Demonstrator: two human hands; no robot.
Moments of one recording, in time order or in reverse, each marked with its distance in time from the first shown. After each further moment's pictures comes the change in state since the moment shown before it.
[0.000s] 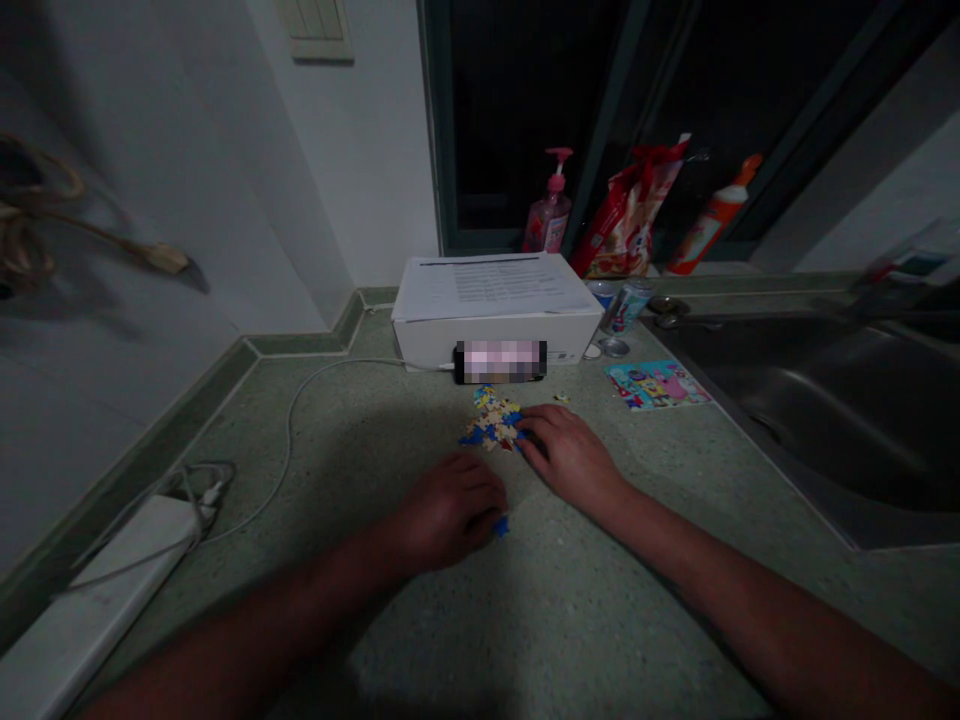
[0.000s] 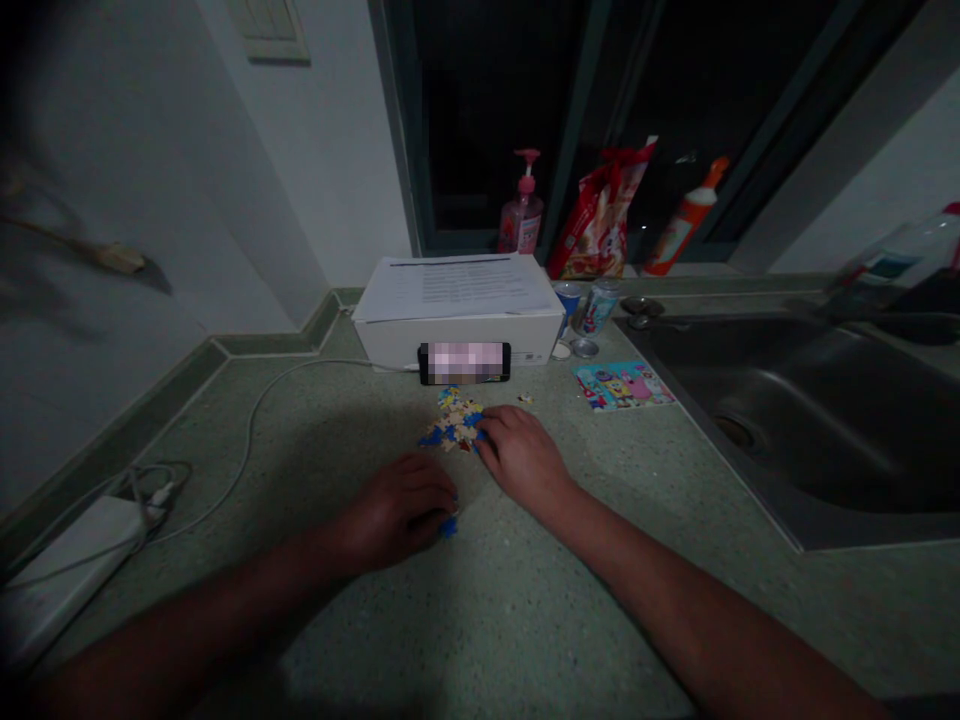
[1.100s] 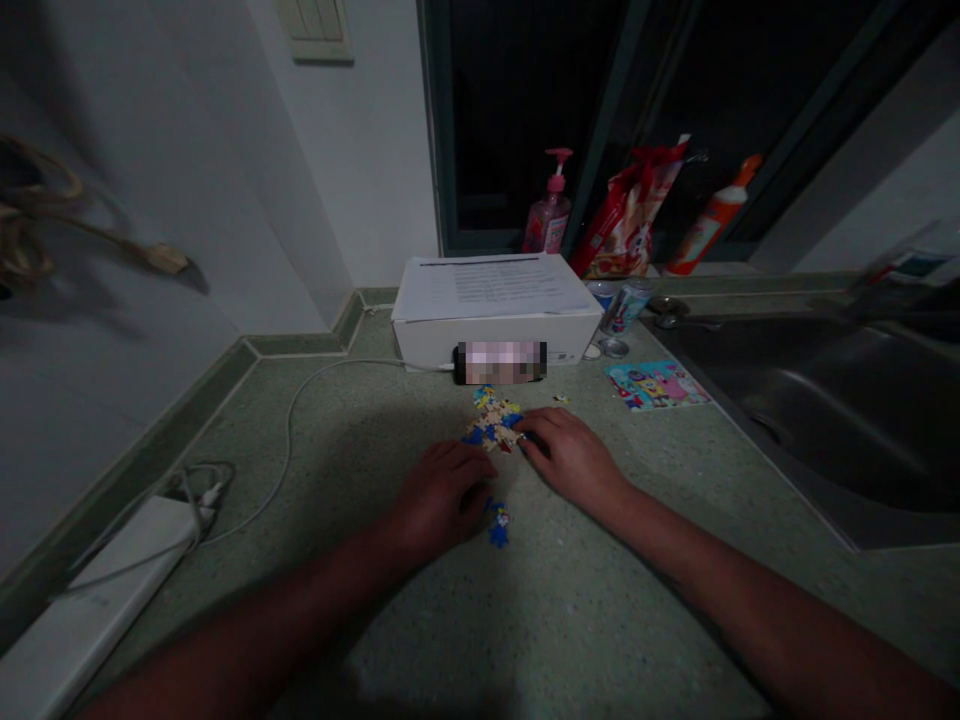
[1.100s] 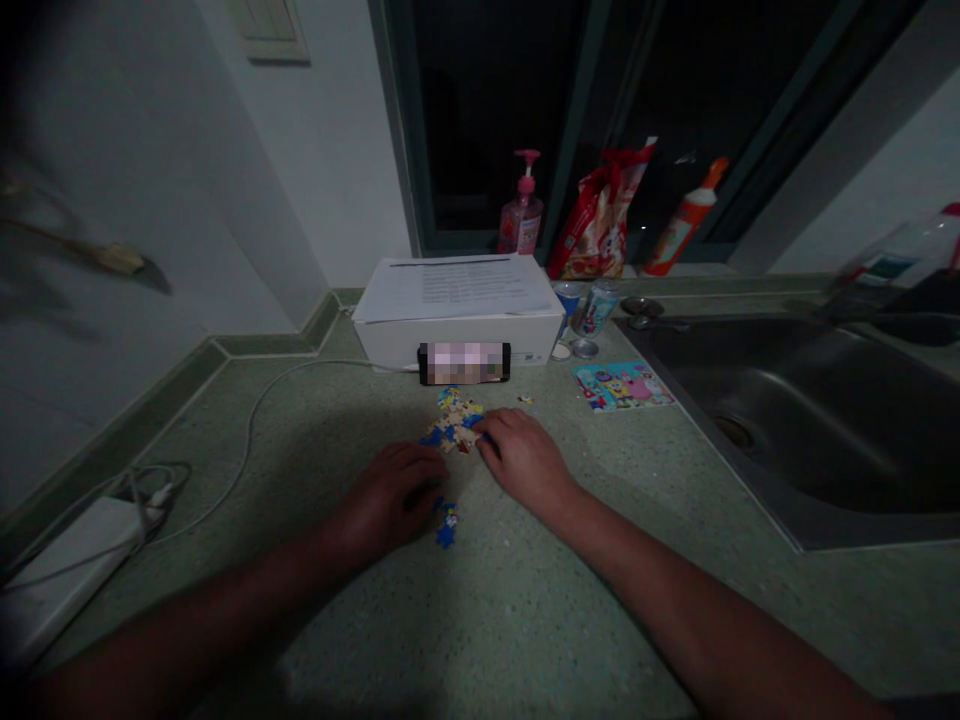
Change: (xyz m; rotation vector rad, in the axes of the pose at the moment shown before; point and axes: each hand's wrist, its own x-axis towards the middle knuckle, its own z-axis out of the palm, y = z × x) left_hand 0.000 -0.003 0.000 0.101 0.172 -0.166; right_hand 0.001 -0.006 -0.006 0.051 -0.015 0.024
